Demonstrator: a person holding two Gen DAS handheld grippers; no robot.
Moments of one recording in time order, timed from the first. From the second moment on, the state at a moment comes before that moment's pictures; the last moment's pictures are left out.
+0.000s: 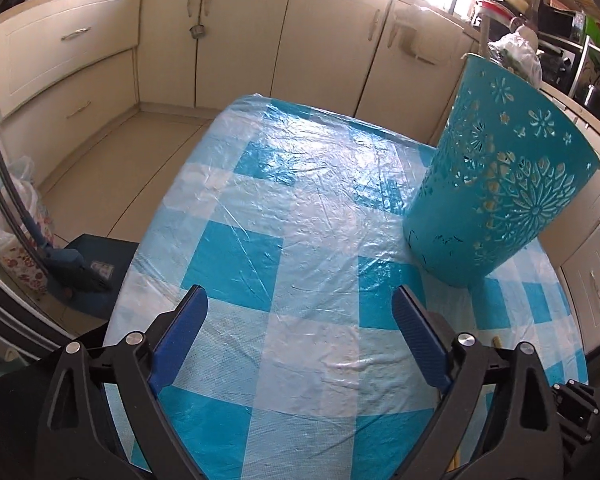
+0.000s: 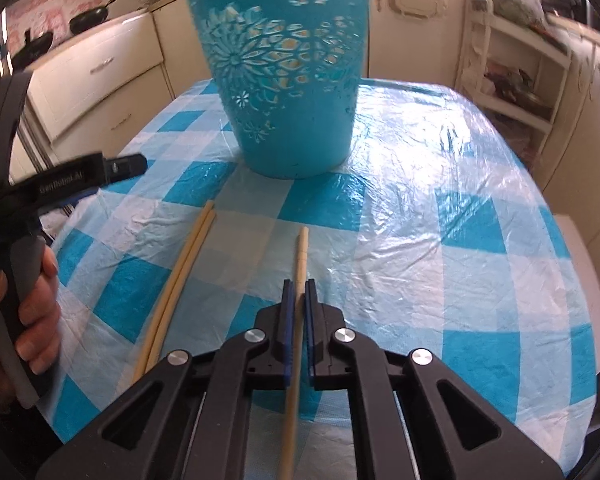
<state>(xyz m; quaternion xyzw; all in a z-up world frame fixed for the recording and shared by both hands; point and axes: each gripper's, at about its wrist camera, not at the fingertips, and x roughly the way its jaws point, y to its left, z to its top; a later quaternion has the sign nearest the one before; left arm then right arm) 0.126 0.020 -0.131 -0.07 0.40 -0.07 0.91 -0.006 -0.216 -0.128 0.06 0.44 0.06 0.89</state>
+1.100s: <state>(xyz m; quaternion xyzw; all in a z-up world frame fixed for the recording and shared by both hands) 0.133 0.022 -0.135 -0.09 0.42 -0.06 0.90 -0.015 -0.249 0.036 0.15 0.24 0.13 0.95</state>
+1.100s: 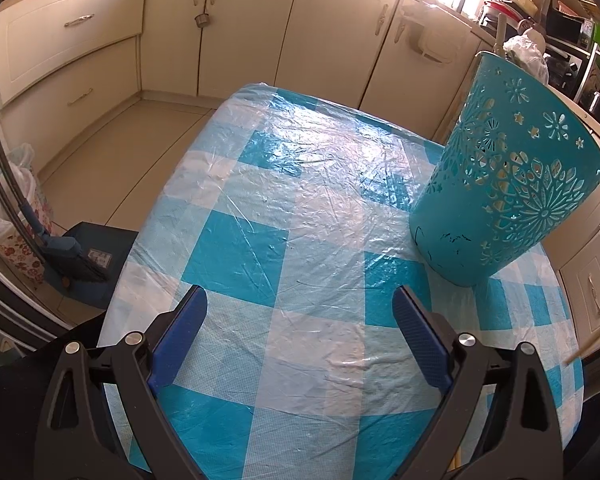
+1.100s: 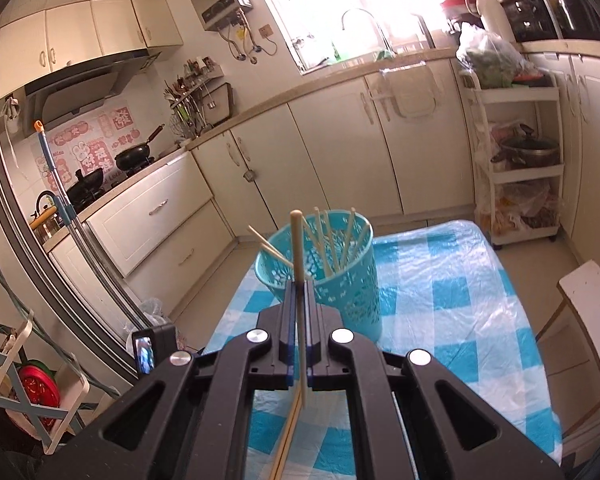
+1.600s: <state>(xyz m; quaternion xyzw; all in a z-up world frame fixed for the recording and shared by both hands) 0.133 0.026 -0.136 -0.11 0.42 -0.06 0.90 0.034 -0.232 0.119 0.10 0.15 0.12 0.98</state>
